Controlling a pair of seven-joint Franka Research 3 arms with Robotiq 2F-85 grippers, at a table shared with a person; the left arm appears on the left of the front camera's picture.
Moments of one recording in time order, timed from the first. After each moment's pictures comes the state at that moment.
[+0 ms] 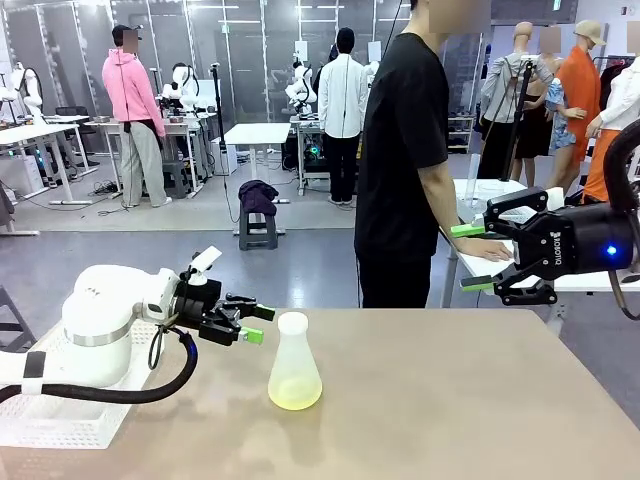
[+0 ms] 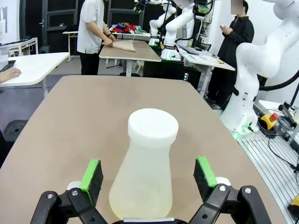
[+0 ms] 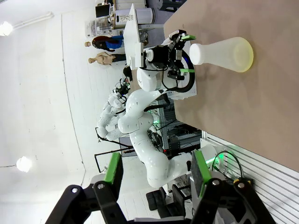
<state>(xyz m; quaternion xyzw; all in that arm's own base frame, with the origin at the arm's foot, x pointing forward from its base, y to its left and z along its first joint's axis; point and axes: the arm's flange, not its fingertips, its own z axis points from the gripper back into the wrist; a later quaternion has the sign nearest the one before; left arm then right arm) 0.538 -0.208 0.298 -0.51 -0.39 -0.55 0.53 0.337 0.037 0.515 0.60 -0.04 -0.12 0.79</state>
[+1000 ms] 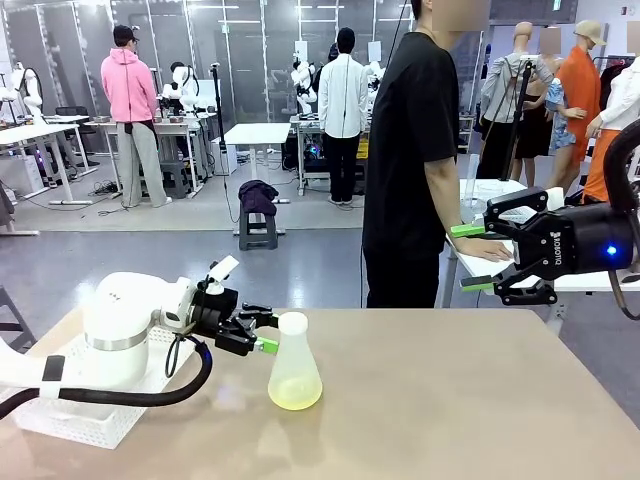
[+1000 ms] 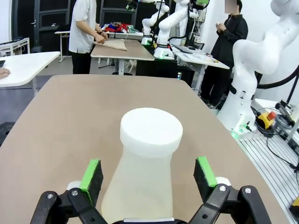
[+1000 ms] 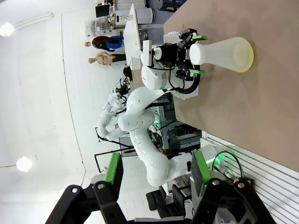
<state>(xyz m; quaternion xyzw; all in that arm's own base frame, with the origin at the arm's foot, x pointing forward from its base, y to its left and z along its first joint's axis) 0.537 -0.238 0.280 -0.52 -0.38 -0.56 0.52 0.338 0.037 0.515 0.60 -0.04 -0.12 0.79</state>
